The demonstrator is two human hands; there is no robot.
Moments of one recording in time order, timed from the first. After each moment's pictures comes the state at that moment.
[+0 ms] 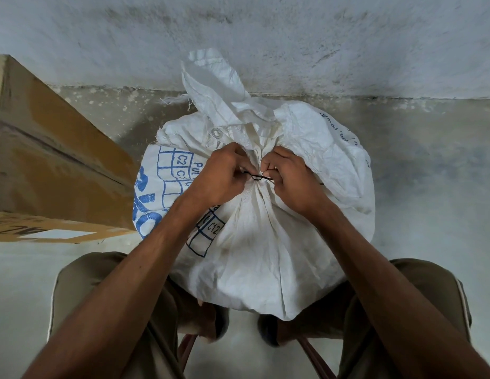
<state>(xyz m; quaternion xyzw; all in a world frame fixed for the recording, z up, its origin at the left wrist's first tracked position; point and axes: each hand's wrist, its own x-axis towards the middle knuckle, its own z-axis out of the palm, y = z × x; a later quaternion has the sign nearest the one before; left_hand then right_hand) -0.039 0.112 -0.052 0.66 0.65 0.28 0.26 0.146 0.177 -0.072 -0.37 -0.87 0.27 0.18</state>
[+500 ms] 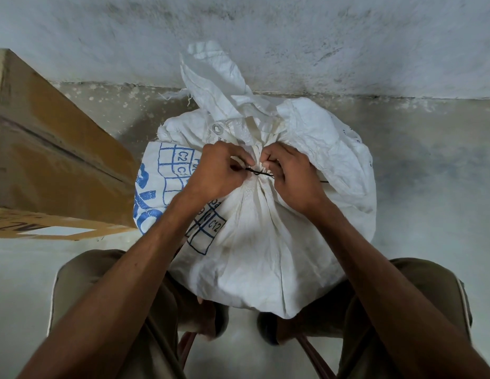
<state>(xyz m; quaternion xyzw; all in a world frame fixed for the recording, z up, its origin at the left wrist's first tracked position) -0.040 0.109 -0.039 0.56 0.71 0.30 0.30 0.142 0.166 -0.059 -0.38 -0.86 0.26 0.24</state>
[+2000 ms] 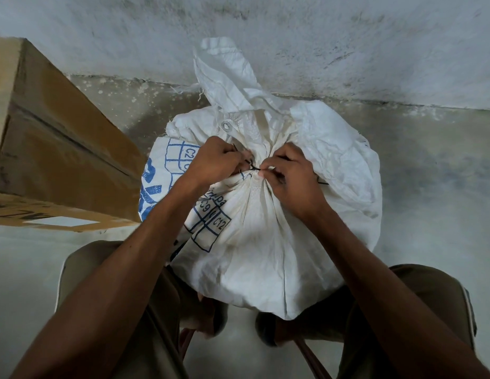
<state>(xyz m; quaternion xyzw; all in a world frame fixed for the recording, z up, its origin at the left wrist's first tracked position) -0.058 0.116 -0.036 0.35 0.74 0.33 0.46 0.130 0.160 -0.073 -0.37 -0.86 0.23 0.26</state>
